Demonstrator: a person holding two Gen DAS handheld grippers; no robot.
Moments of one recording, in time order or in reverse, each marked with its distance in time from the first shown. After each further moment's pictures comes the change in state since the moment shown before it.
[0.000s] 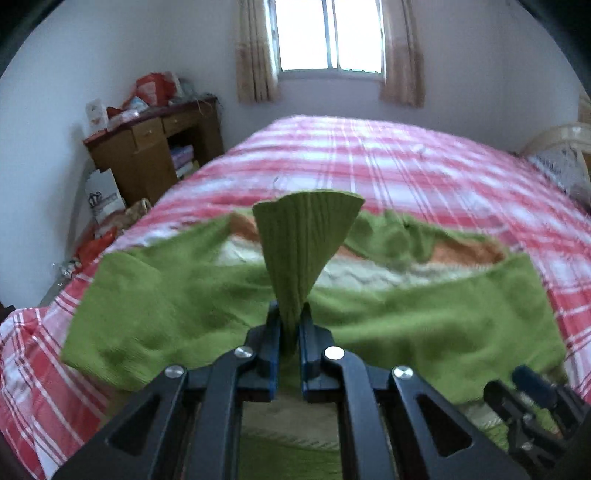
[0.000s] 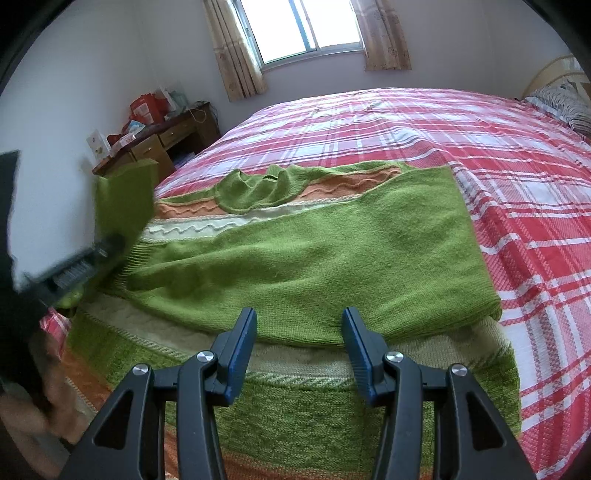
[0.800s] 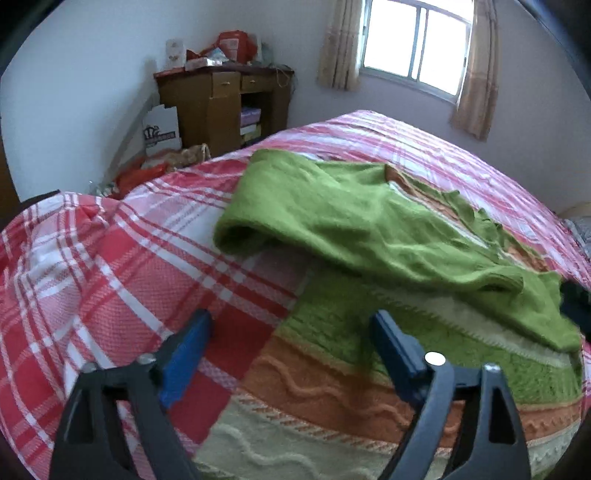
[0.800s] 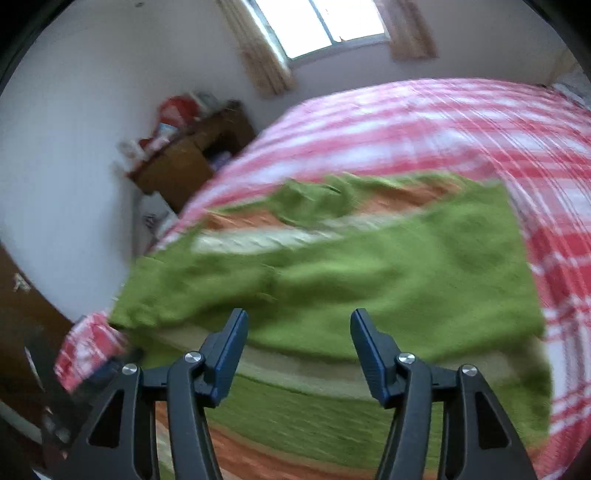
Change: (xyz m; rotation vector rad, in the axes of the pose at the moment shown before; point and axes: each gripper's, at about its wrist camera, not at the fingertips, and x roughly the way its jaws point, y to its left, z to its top) left arm -0.026 0.116 -0.077 -0.281 0.041 0.066; right arm -0.003 0.049 0.035 0.010 0.015 0.184
